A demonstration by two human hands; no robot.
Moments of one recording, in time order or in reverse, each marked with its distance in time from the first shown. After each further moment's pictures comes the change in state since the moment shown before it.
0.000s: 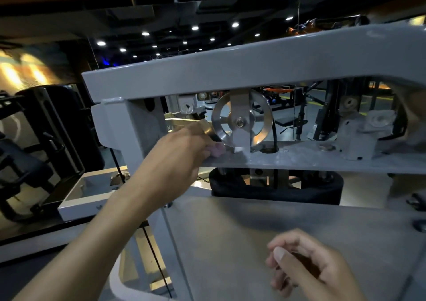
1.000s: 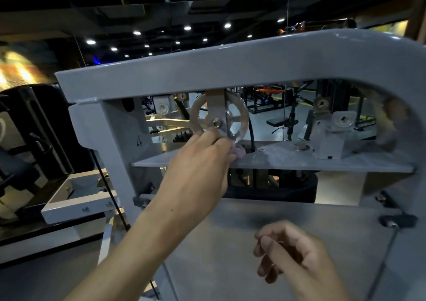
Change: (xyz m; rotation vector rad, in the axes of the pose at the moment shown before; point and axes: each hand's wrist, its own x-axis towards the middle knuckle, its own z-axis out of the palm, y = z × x) left_hand 0.010 0.071 0.029 -0.024 0.138 -0.025; right_hand 0.006 -0.001 -0.018 0.050 0.045 -0.034
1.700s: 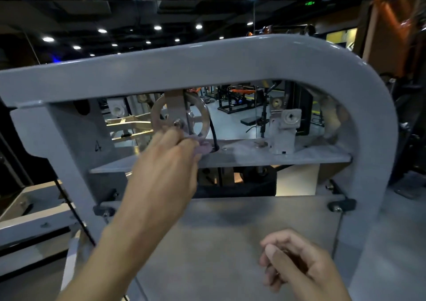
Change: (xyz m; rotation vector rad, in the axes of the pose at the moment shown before) left_hand -0.001 0.018 0.003 0.013 0.036 -0.048; right_hand -0.030 0.011 -0.040 -0.001 0.183 0.016
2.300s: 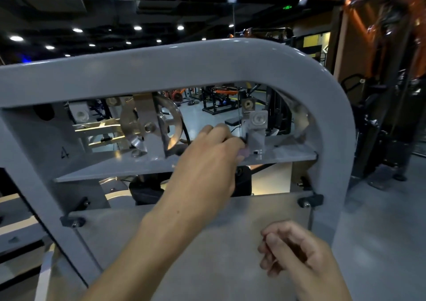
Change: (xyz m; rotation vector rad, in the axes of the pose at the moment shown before) left_hand 0.029 0.065 0.029 -0.198 -0.090 0.208; right_hand -0.002 -0.002 -0.031 -0.028 0.108 -0.083
